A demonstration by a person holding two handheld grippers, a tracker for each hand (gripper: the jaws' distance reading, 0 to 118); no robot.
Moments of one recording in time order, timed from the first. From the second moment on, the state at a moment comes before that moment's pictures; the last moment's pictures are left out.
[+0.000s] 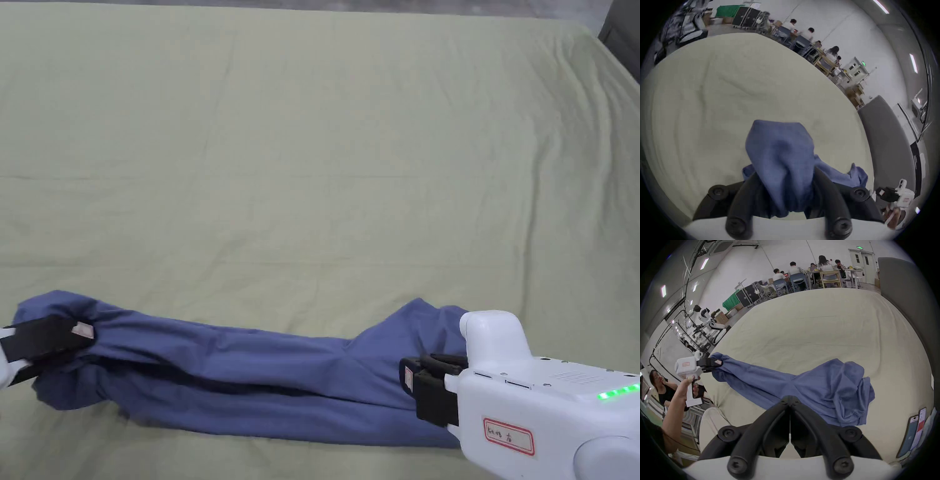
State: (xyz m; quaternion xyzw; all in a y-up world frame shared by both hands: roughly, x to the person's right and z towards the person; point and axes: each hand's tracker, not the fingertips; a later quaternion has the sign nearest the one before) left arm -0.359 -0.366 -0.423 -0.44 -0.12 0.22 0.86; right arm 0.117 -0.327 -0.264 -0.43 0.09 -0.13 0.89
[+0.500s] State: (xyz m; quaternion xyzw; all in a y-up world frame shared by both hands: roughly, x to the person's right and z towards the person) left arm -0.131 -0.448 -0.396 -0.49 -0.21 0.14 0.84; right arm 0.128 -0.335 -0.258 -0.45 0.07 -0.12 0.88
